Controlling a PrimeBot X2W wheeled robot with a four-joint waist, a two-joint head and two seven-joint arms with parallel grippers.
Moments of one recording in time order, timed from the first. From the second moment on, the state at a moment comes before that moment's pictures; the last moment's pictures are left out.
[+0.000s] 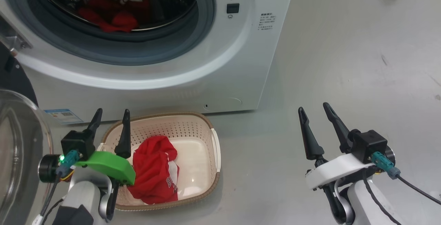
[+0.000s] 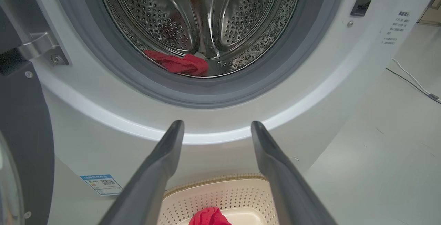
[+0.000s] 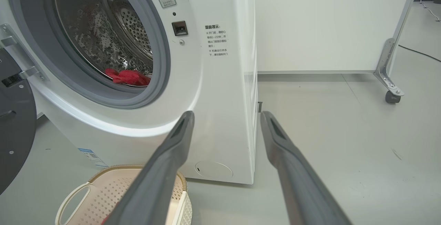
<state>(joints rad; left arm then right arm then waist) -0.35 0.07 -0.16 0.54 -0.32 -0.04 -0.25 -0.17 -0.07 0.29 0.25 0.35 0.01 -0.26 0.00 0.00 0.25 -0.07</state>
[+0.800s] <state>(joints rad) 0.02 0.08 -0.19 0.26 -0.29 0.06 -0.22 0.01 -0.07 0.32 0.28 0.35 0.02 -0.26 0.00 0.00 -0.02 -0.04</state>
